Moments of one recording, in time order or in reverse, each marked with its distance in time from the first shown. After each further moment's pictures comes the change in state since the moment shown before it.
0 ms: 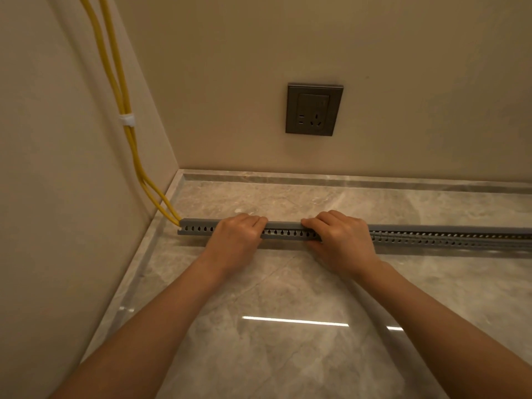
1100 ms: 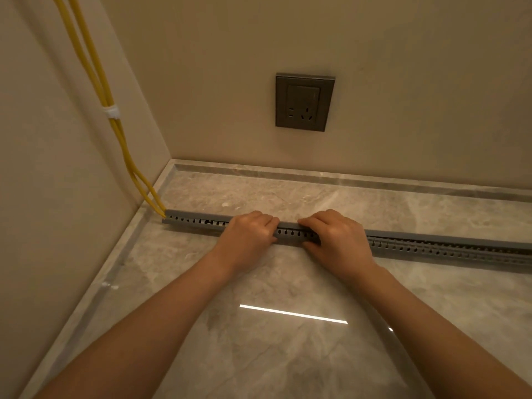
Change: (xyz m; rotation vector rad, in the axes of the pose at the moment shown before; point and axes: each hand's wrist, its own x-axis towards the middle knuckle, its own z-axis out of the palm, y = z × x) left_hand 0.031 0.040 0.016 -0.010 0.015 0.026; right_hand -0.011 0.033 0.004 0.119 -0.098 0.062
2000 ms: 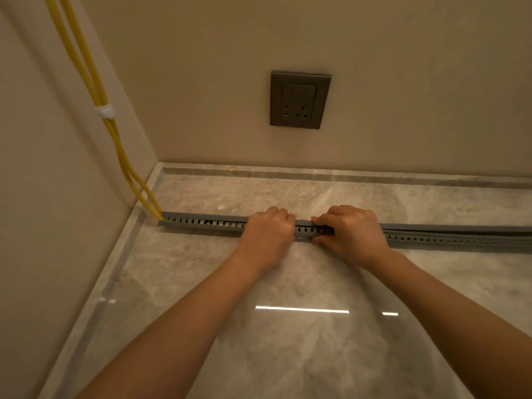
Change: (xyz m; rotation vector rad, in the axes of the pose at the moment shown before) left_hand 0.021 0.015 0.007 0.074 -0.149 -0.046; right_hand 0.004 0.014 -0.015 -0.052 -0.148 0.081
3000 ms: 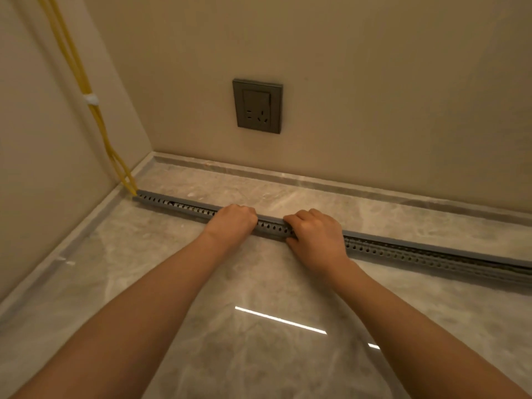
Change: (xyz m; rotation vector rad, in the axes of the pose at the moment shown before) left_hand 0.035 0.051 0.000 0.294 -0.355 -0.245; right_hand -0.029 0.046 -0.006 -0.019 -0.080 -0.055
